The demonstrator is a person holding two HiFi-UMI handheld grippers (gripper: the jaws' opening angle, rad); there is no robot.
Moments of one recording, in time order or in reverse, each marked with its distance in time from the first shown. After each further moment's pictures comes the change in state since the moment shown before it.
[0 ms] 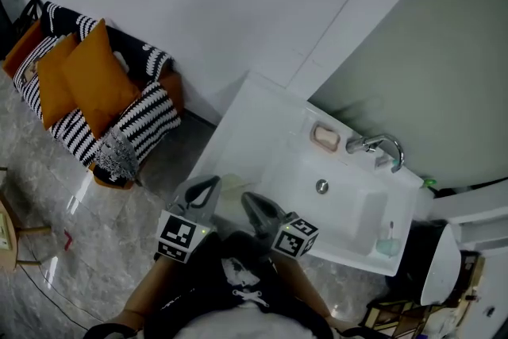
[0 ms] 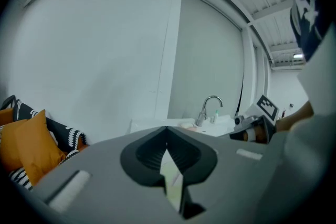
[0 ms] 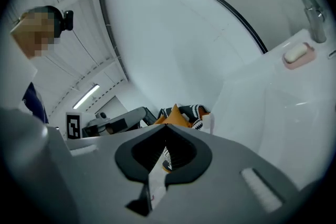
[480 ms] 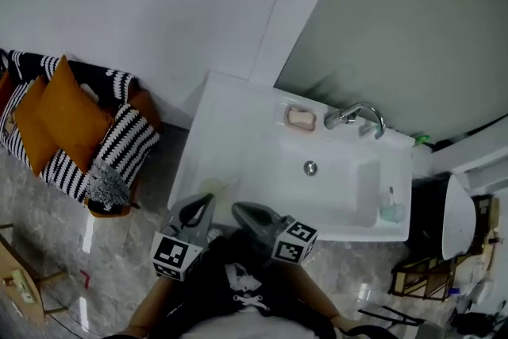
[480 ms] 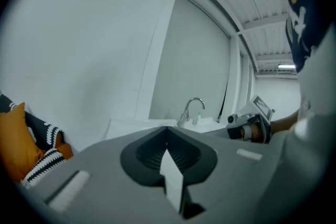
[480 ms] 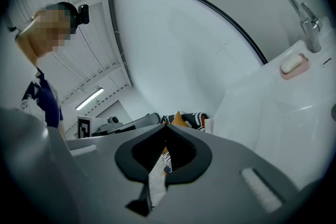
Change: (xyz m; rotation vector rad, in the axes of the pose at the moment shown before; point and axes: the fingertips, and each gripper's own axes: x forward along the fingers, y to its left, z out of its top) left arm 0.013 -0.051 -0.003 -0.009 -0.011 -0.193; right arm -0.039 0.014 0.005 -0.031 -0.098 0.022
